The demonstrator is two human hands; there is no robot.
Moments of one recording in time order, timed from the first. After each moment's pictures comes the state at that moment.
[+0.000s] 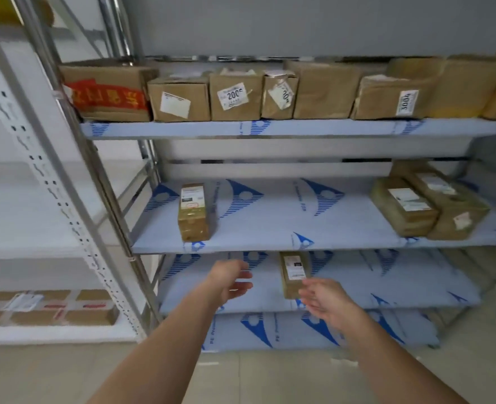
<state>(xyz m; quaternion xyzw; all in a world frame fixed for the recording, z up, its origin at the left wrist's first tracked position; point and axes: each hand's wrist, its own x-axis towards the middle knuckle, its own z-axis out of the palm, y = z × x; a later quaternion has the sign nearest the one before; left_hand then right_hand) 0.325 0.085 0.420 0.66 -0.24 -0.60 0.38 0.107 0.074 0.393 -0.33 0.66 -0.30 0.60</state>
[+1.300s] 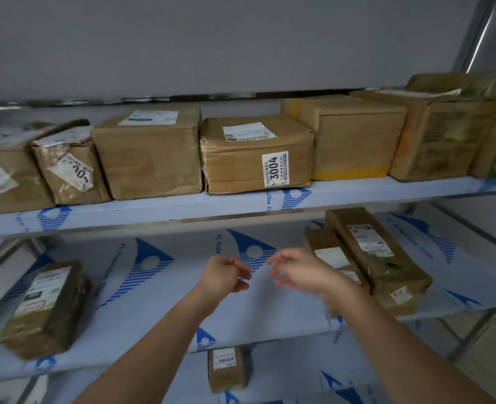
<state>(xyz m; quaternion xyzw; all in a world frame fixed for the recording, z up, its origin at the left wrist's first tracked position) 0.079 -0.180 0.498 0.65 -0.44 -0.47 0.40 -0.096 -0.201 0.514 -0.61 0.58 -0.22 0.50</state>
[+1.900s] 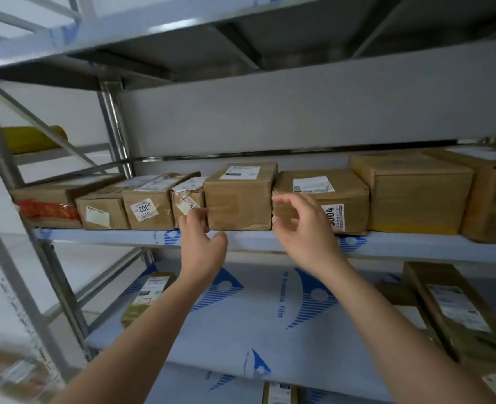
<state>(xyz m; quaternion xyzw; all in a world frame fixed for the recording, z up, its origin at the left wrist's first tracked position) 0.146 -0.099 0.632 0.68 -0.45 -0.03 0.58 -0.025 -0.157 0.654 -0.78 0.33 -0.49 0.21</state>
